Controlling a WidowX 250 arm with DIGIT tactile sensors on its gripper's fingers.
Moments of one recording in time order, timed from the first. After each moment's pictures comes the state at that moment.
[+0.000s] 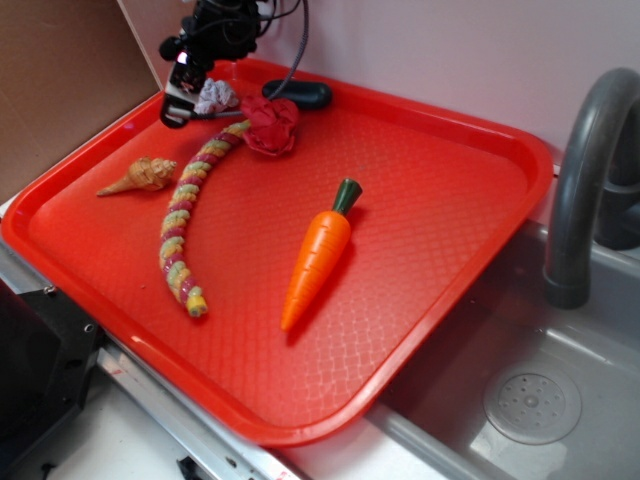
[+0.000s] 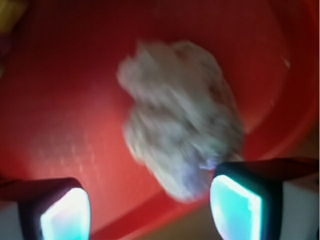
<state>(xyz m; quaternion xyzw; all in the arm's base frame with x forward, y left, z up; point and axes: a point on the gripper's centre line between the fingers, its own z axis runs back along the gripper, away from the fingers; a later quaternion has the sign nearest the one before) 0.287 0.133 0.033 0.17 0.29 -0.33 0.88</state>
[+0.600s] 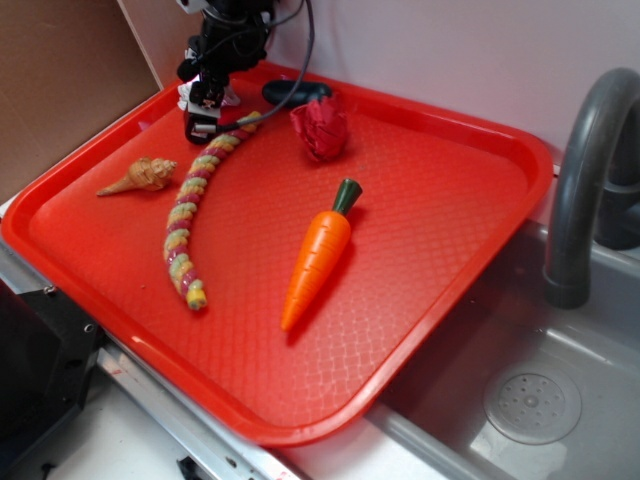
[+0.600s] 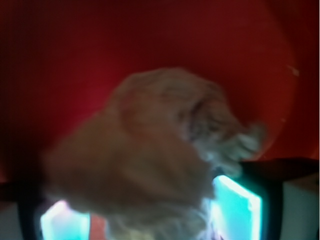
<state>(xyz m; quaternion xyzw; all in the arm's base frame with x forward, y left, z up) 0.298 0.143 0.018 0.14 0.22 -0.24 0.94</state>
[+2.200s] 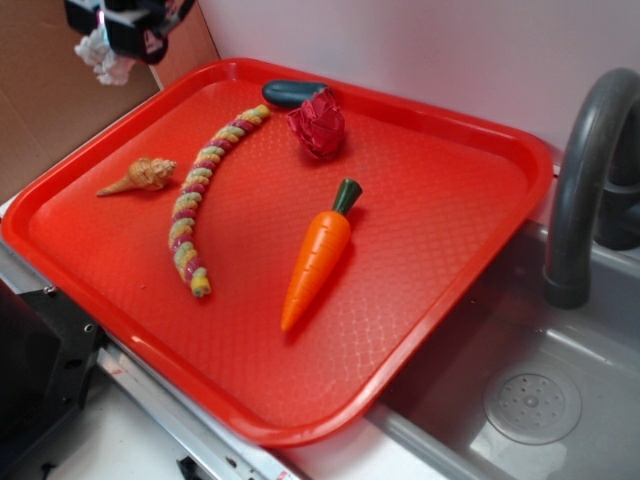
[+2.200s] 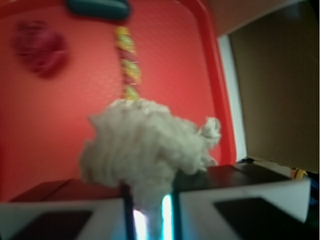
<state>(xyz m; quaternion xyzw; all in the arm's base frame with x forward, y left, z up) 0.209 0.010 0.172 0.12 0.08 0.11 0.98</state>
